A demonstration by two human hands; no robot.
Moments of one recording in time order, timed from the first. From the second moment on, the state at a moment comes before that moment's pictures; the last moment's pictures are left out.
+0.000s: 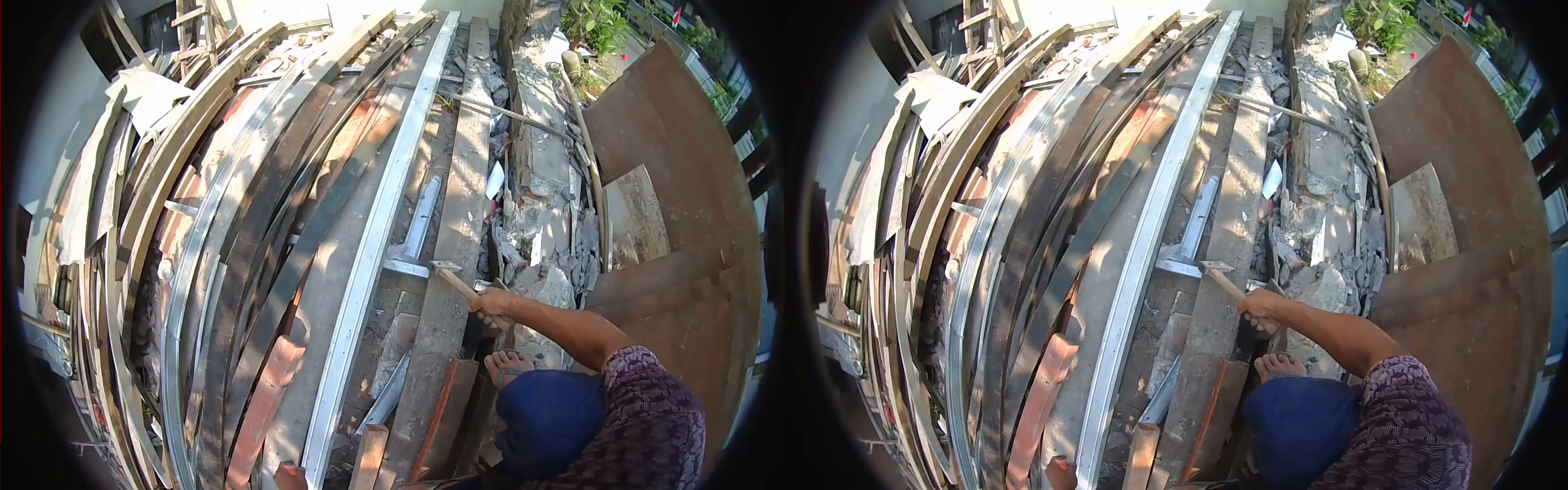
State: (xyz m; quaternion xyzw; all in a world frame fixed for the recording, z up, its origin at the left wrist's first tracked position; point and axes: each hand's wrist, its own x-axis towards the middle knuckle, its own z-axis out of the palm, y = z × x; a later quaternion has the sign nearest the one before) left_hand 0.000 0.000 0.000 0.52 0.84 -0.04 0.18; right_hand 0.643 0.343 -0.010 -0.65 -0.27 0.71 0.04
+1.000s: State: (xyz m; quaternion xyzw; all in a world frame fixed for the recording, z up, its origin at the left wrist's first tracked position) left_hand 0.328 0.279 -0.033 0.46 0.77 0.04 0.45; right_hand 0.618 0.580 -0.069 -0.54 -0.08 0.72 0.43
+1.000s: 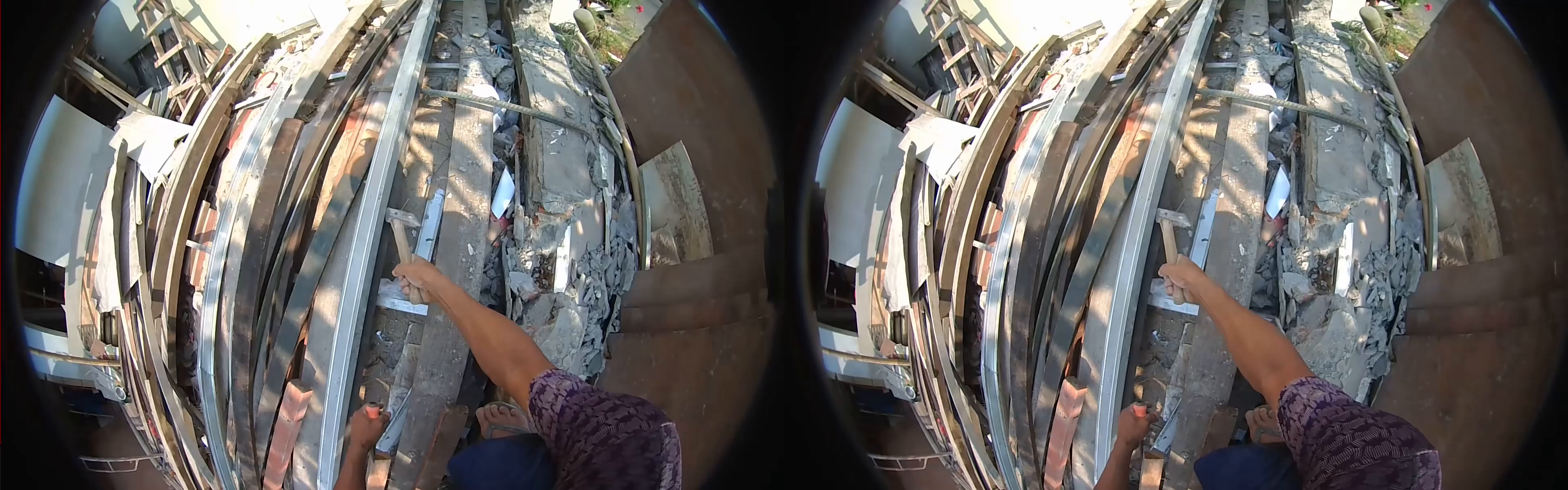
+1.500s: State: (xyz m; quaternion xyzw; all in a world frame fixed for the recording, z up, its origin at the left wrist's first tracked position) left_hand 0.335 0.266 0.006 0.29 0.83 0.10 0.47; right_hand 0.572 0.605 -0.020 -0.59 0.20 0.51 0.59
